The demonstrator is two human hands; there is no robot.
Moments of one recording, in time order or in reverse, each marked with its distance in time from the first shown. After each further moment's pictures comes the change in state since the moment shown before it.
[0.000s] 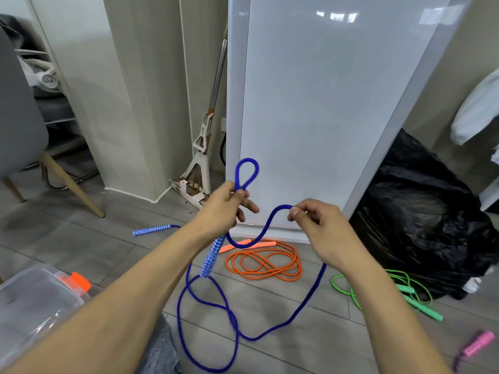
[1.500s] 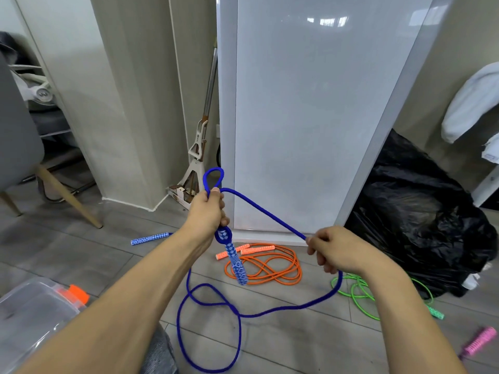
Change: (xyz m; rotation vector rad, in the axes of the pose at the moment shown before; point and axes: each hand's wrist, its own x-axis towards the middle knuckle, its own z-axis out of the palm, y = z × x) left_hand 0.015 -0.007 0.003 -0.438 0.310 -0.135; right_hand 0.003 0.043 -0.025 -0.169 -0.295 0.402
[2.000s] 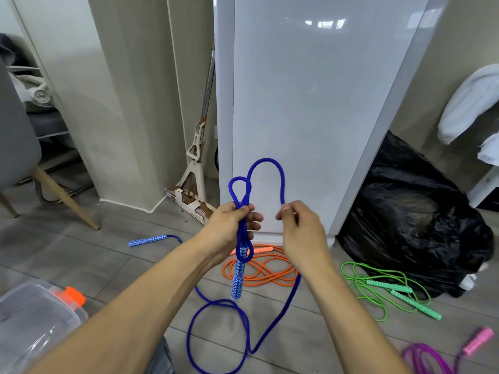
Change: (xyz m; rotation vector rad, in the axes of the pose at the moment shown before) left_hand -0.033 -0.004 0.023 -0.059 -0.327 -0.132; right_hand -0.014 -0.064 0.049 0.291 0.545 -0.291
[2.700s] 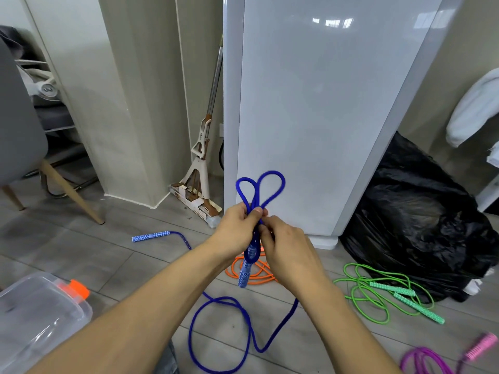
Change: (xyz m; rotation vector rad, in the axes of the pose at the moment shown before) left_hand -0.001 -0.012 0.005 0.294 0.079 0.148; right_hand -0.017 0.003 0.018 -0.359 -0.261 -0.194
